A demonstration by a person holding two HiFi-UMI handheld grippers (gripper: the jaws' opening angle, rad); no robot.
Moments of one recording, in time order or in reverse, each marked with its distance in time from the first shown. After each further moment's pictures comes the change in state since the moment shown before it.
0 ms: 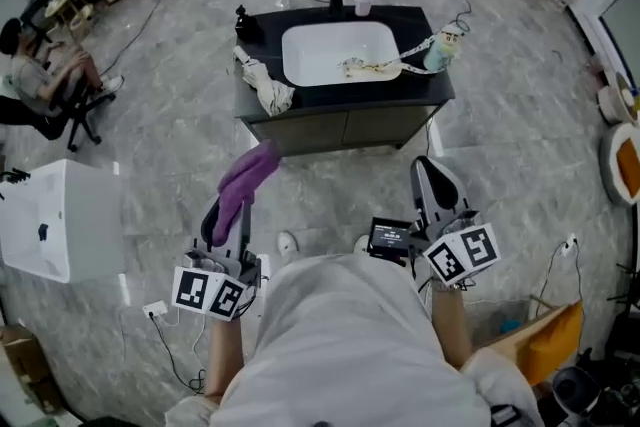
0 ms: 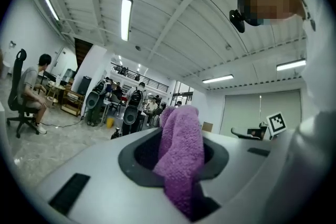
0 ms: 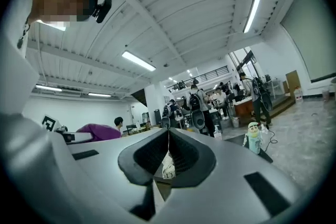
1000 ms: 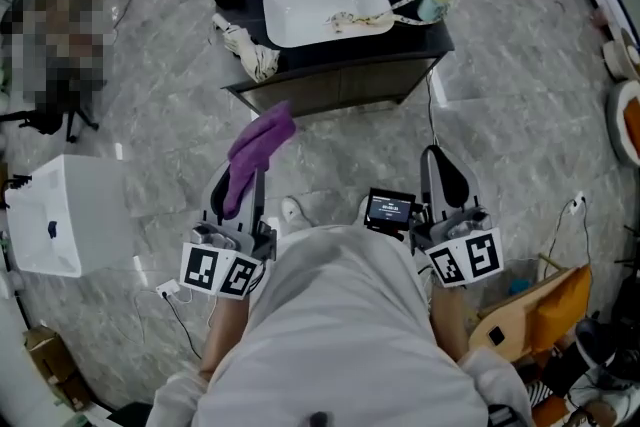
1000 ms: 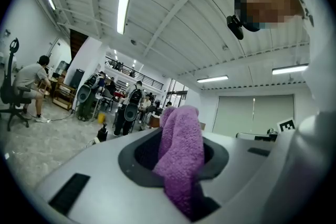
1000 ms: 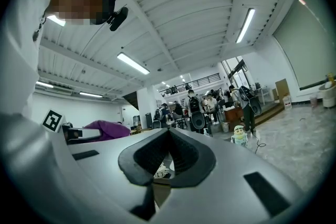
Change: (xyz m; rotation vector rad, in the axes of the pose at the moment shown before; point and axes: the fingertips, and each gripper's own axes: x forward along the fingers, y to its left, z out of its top) left arm 0.044 -0.037 -0.022 -0.025 0.039 -0.078; right arm -0.042 -0.011 -0.015 -0.007 -0.045 -0.111
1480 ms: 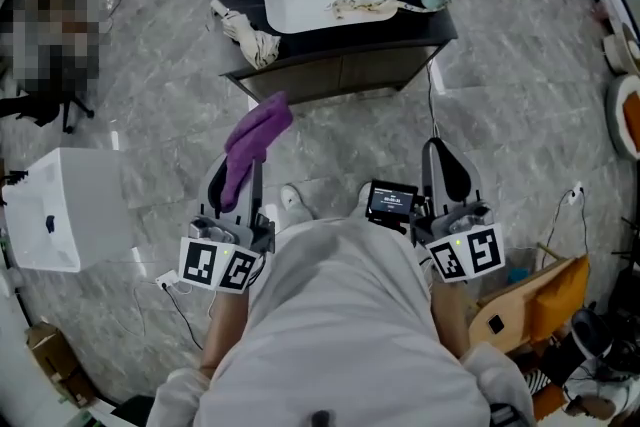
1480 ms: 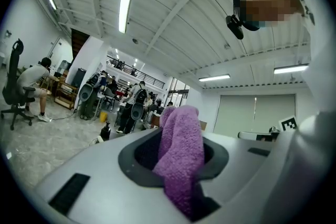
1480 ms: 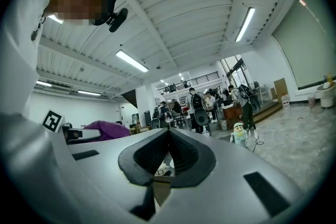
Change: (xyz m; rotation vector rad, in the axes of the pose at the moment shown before) left arm -0.006 0.017 -0.004 -0.003 0.009 0.022; right arm 0.007 0.010 -0.008 0.001 0.018 -0.006
